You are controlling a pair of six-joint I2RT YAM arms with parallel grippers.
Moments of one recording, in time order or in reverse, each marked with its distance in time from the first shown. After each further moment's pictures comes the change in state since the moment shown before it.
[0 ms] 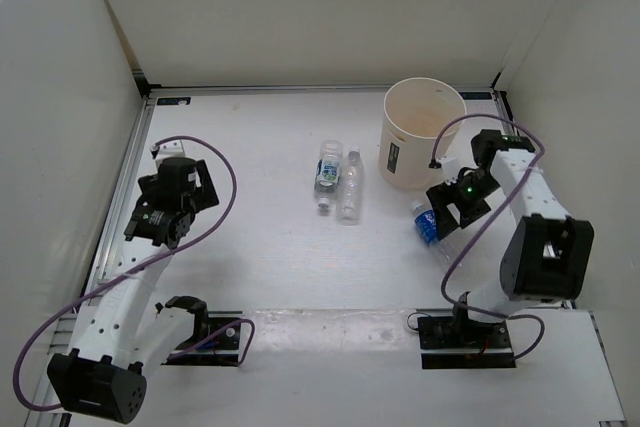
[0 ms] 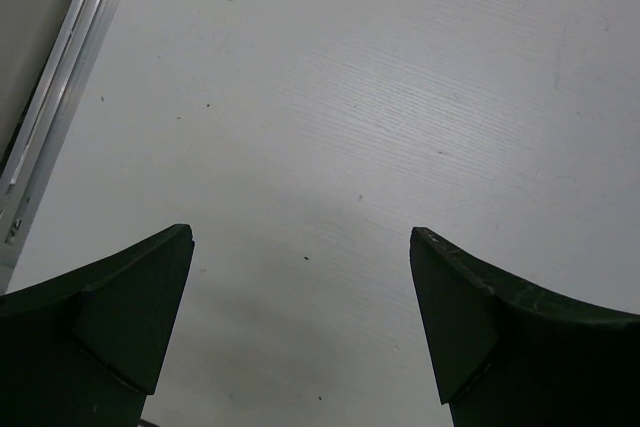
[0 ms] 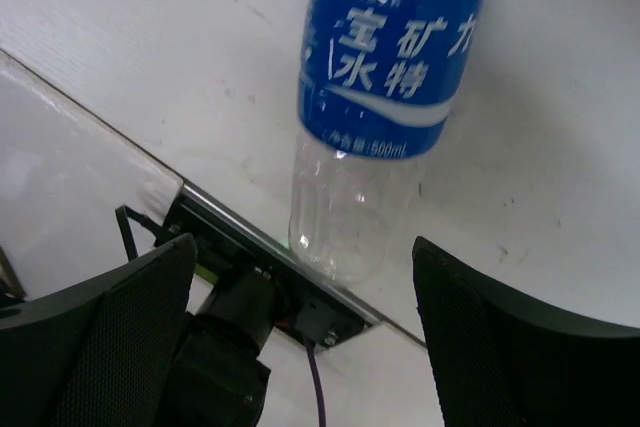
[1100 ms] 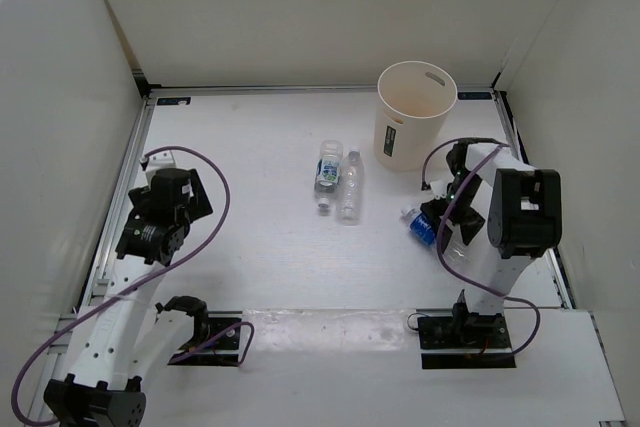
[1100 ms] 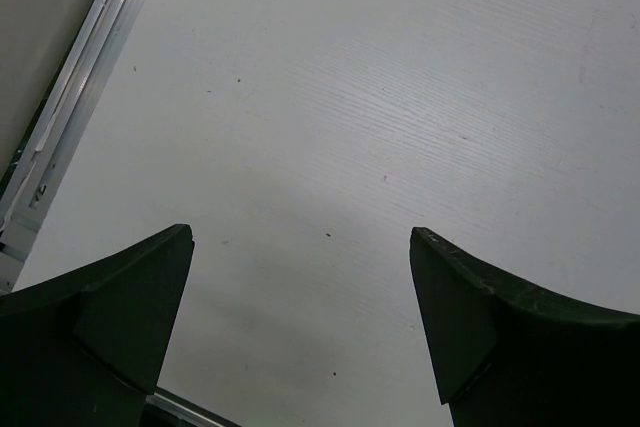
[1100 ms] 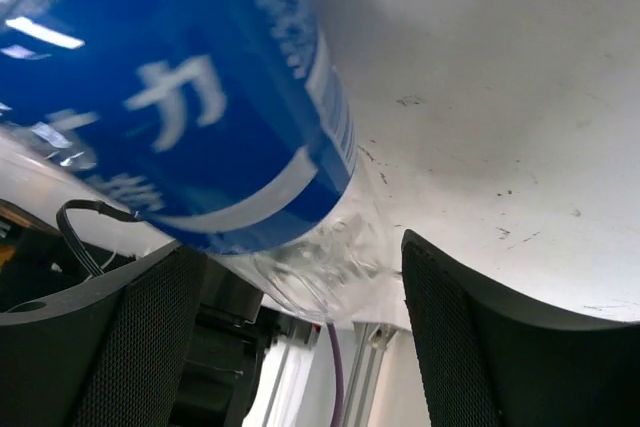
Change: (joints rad) left arm 0.001 -0.102 -0.008 -0.103 -0.041 -0.037; right arm 0.051 0.350 -0.006 0.031 0.226 0.156
